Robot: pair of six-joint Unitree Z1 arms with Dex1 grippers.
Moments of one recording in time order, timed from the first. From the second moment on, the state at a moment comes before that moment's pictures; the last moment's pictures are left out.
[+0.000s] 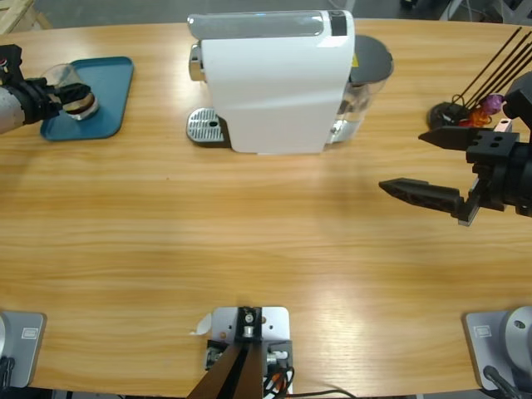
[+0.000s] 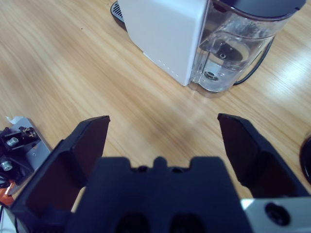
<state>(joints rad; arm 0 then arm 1) -0.06 1.89 -0.42 -0.91 -0.04 -0.03 0.67 1.09 -0.55 0.13 0.14 -0.03</state>
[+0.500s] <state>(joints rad) -0.05 1.93 -0.44 -0.92 -0.10 -0.03 0.67 1.09 -0.55 0.13 0.14 -0.03</state>
